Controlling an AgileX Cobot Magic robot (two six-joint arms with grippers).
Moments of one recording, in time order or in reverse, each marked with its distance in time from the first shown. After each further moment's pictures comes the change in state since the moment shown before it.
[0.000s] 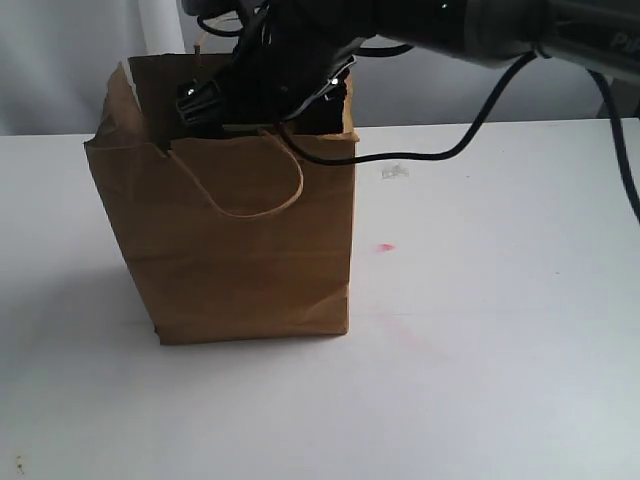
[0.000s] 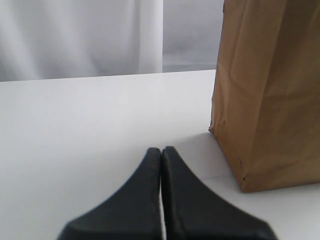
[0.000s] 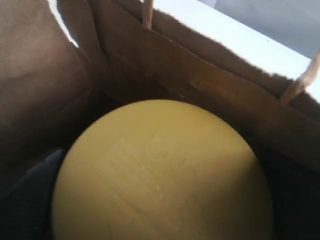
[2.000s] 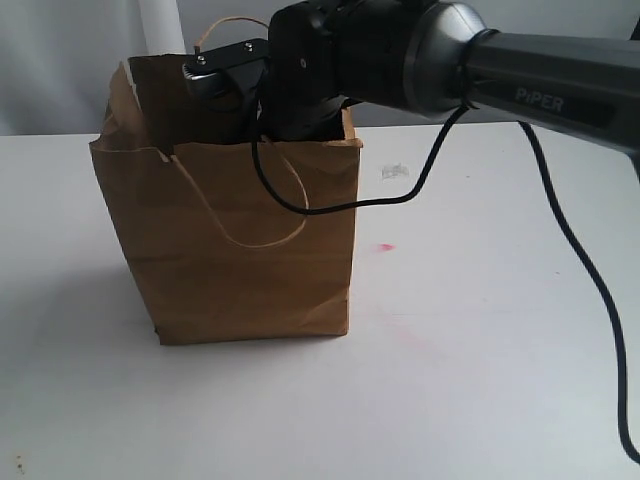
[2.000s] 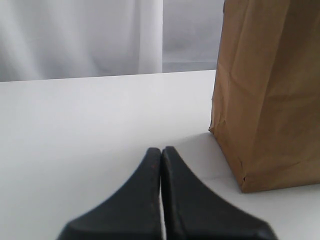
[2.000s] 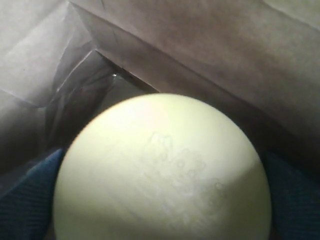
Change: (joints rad) left arm 0.000 0.000 0.000 0.000 0.000 0.000; right arm 0.000 0.119 -0.002 0.066 0.083 -0.011
